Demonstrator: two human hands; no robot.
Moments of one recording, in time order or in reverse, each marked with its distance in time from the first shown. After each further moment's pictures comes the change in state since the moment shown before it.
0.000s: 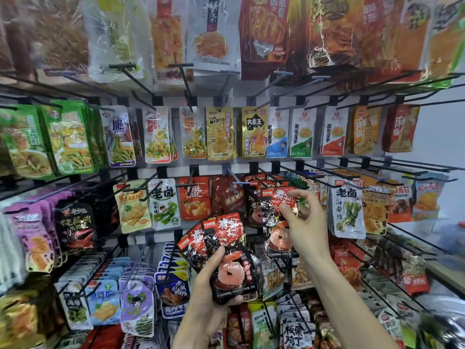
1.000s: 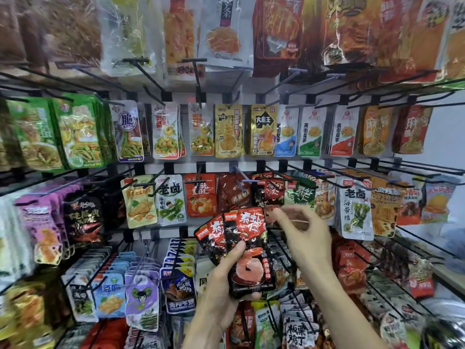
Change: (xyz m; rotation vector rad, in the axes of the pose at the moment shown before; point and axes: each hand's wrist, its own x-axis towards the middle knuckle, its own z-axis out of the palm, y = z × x) left_hand 0.002 0.001 0.010 0.090 -0.031 -0.002; right_hand -0.028 -0.010 0.010 -0.210 -0.018 0.009
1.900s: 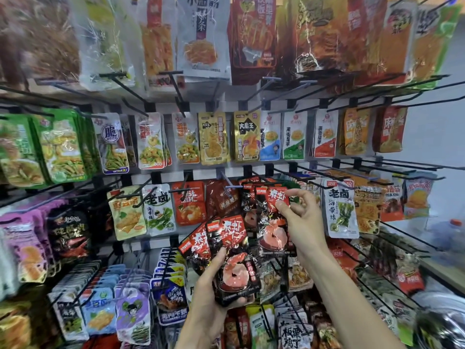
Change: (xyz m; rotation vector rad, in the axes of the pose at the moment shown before) left_hand -0.007 -0.001 0.006 -0.104 -0.009 0.001; right_hand 0.028 -0.010 -0.020 0.367 -0.016 0.127
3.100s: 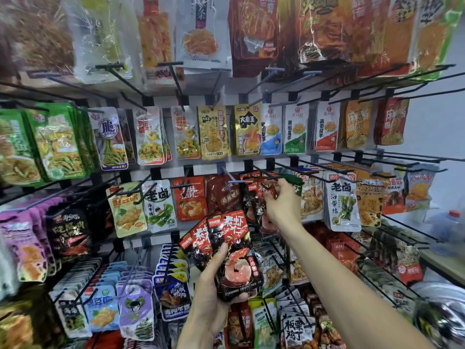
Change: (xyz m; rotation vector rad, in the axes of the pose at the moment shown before) left_hand 0.003 0.003 -0.006 0.019 0.042 -0.016; right_hand 0.059 0.033 0.044 -0.574 0.050 -0.111
